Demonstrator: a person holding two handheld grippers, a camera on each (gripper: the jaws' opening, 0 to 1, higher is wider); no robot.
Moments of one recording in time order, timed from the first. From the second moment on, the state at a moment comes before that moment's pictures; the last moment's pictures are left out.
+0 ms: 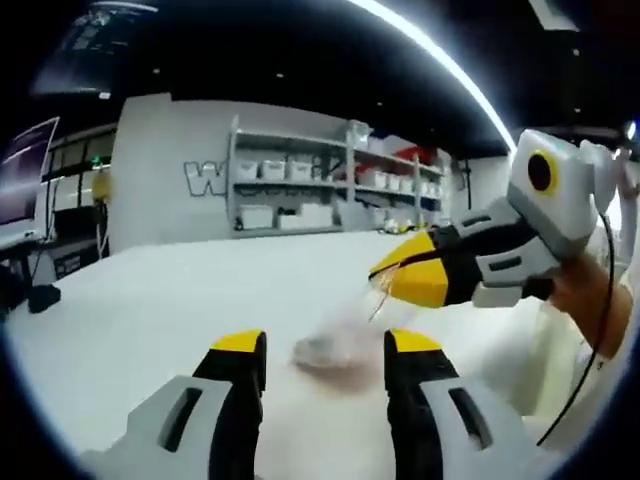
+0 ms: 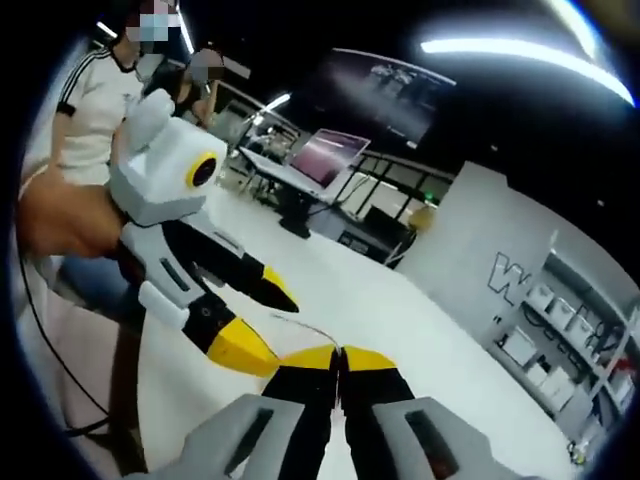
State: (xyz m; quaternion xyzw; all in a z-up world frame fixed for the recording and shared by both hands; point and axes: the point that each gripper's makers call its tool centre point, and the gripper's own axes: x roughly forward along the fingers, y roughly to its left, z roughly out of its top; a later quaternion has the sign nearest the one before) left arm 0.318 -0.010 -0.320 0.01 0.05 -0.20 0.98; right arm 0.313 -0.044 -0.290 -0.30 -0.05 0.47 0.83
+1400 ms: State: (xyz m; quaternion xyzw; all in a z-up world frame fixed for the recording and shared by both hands) left arm 0.337 0.001 -0.320 -0.02 0.06 -0.19 0.98; right arm 0.410 -0.052 -0.244 -0.21 -0.05 0.48 0.85
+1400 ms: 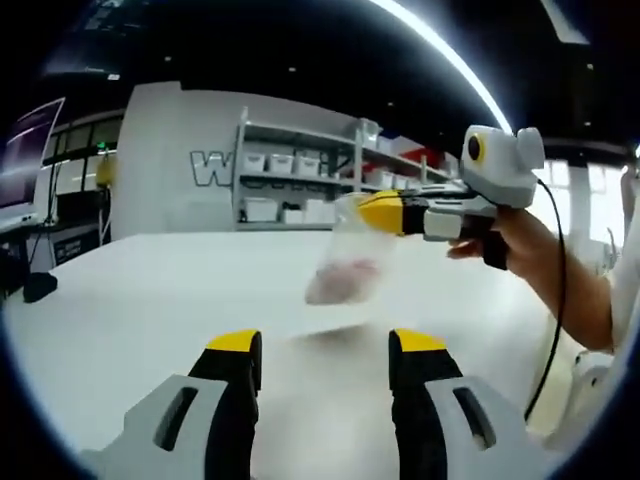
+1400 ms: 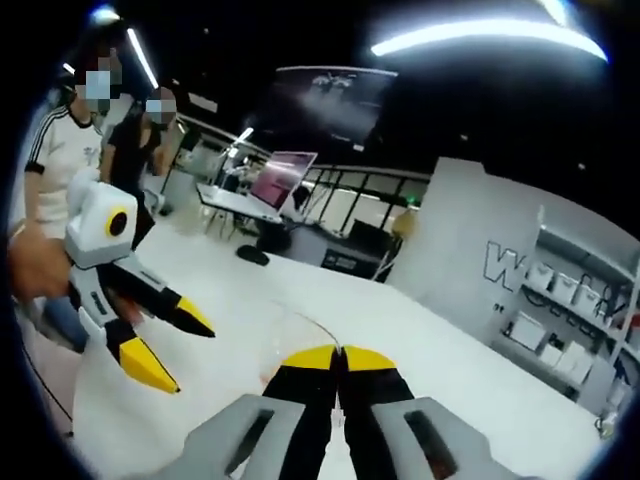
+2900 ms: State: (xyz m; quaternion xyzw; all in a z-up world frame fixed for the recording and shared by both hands) left arm 0.337 -0.001 -0.323 -0.02 0.07 -0.19 0.98; right arm 0.499 -0.057 -0.251 -0.22 -0.02 0.44 0.87
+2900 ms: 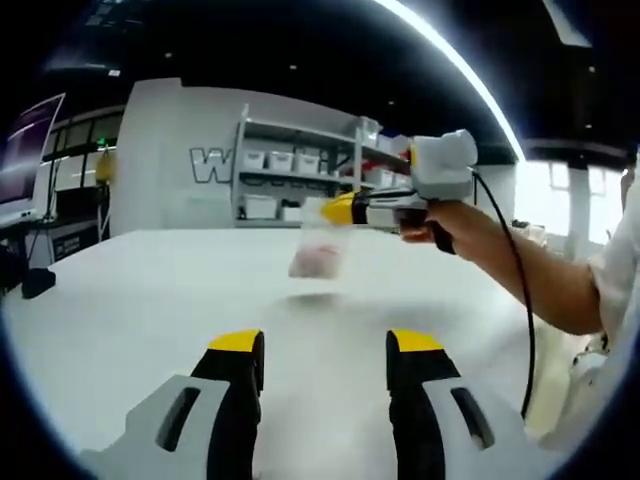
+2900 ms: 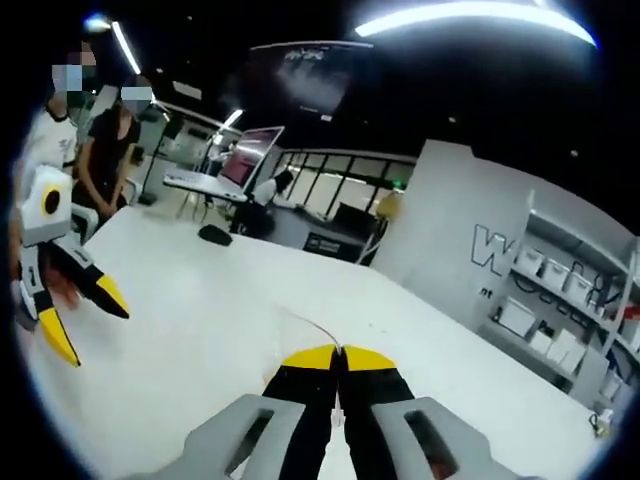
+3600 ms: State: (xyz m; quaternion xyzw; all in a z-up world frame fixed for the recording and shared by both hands) left arm 0.337 0.001 -0.323 -0.02 0.07 -0.19 0.98; right arm 0.520 -0.055 -0.251 -0.22 -0.02 0.44 0.87
